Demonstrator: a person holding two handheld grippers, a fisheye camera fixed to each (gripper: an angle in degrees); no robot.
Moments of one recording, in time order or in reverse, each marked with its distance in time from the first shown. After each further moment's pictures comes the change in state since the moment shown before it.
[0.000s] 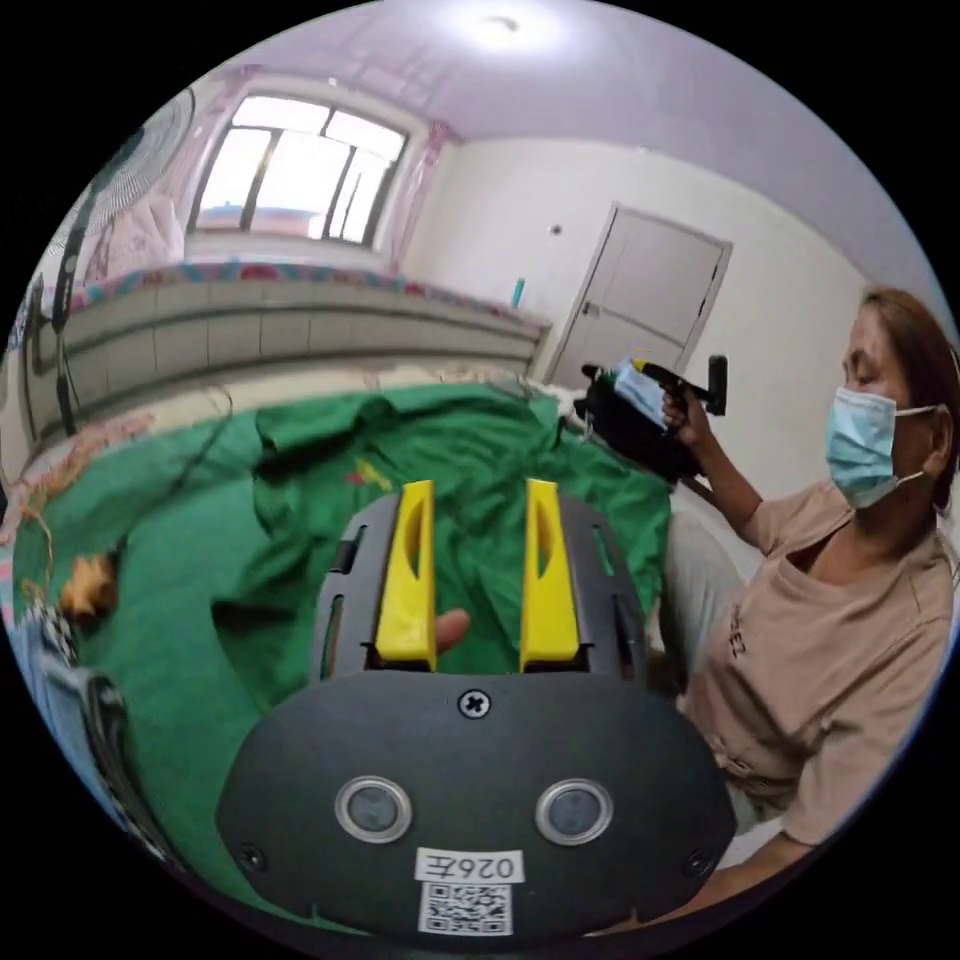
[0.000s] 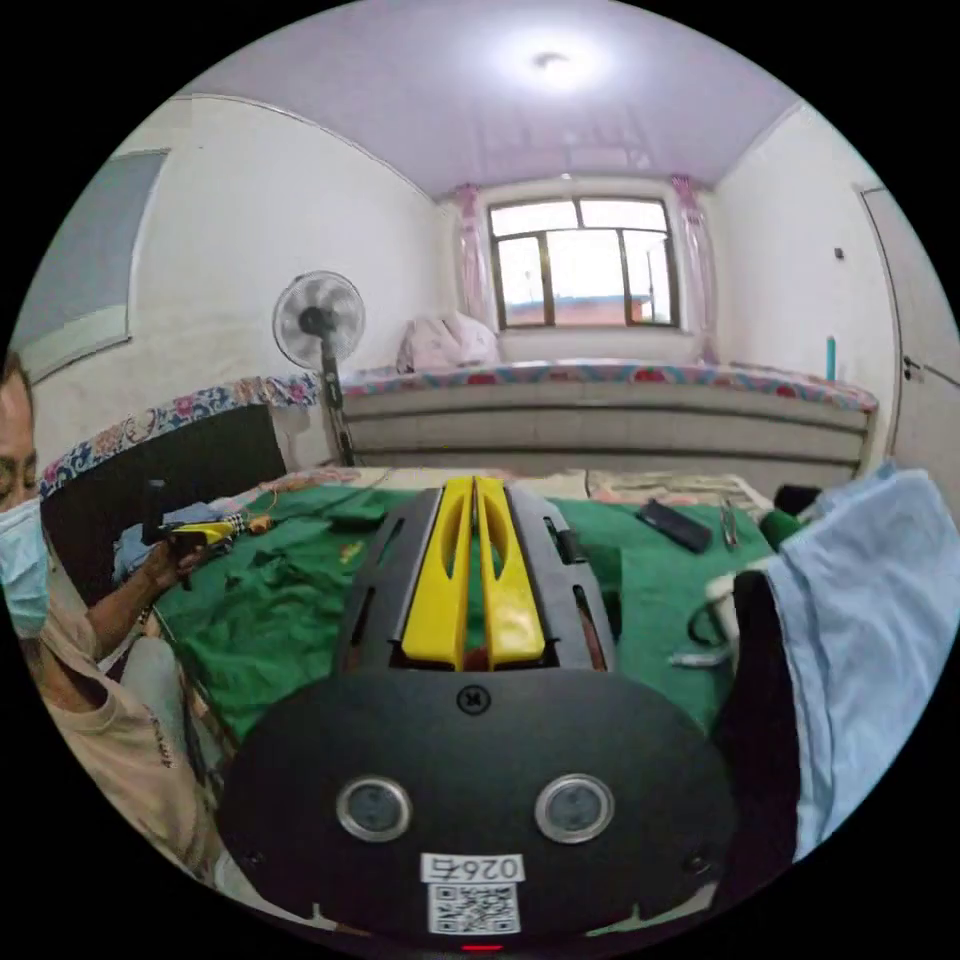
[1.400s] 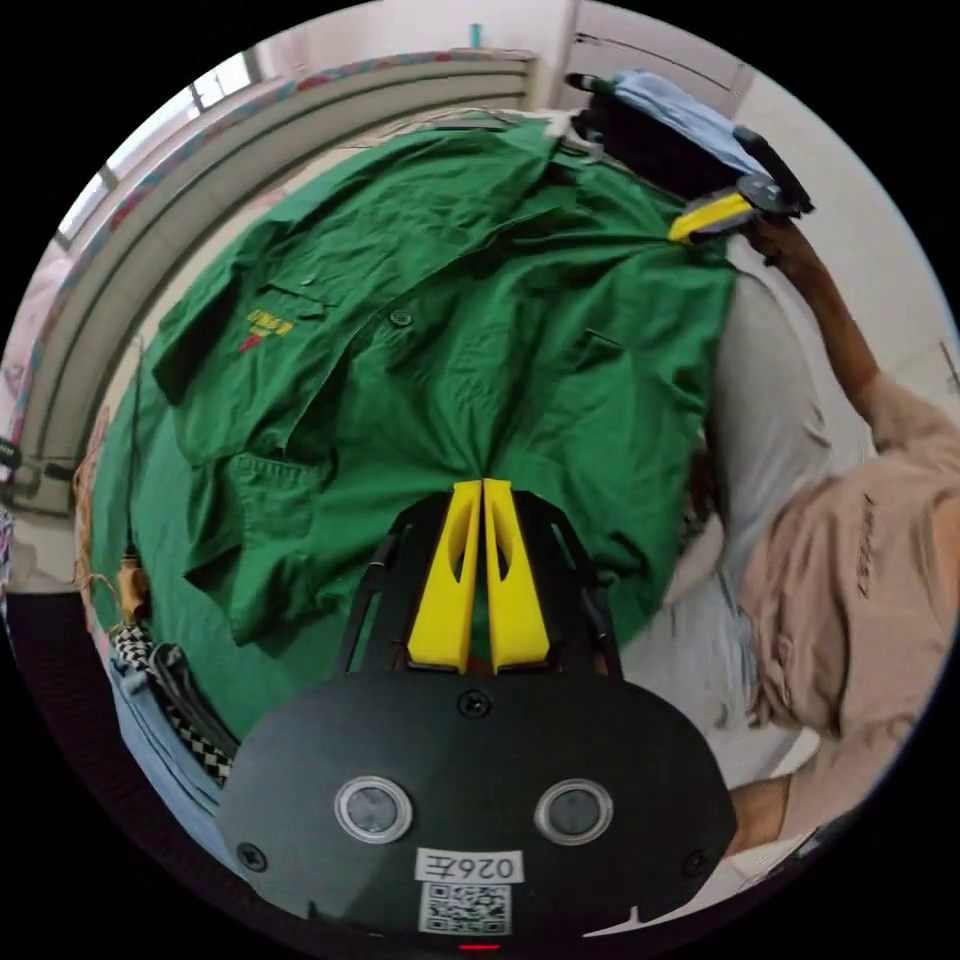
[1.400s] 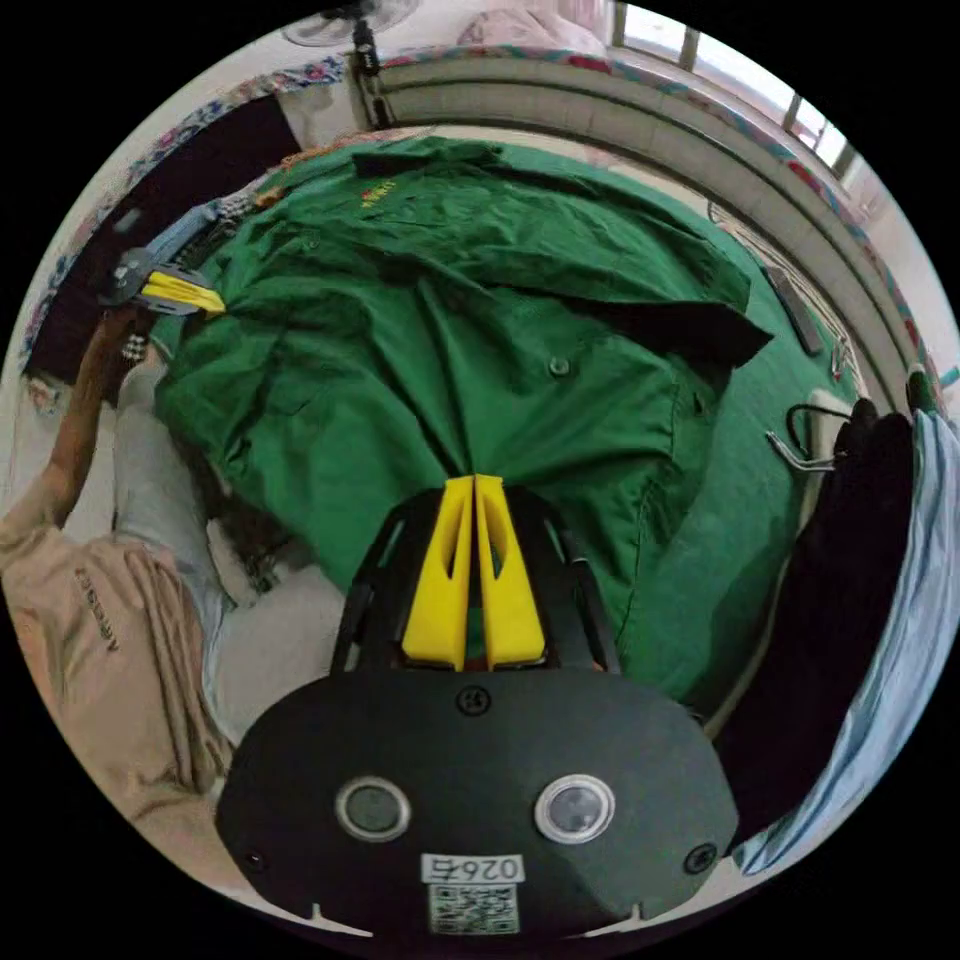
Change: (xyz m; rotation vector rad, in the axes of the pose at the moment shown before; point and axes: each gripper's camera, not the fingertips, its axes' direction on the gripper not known) left arm 0.145 -0.014 0.118 -0.748 -0.181 0.223; right arm -0.017 0.097 0.085 -0.779 -0.163 -0.312
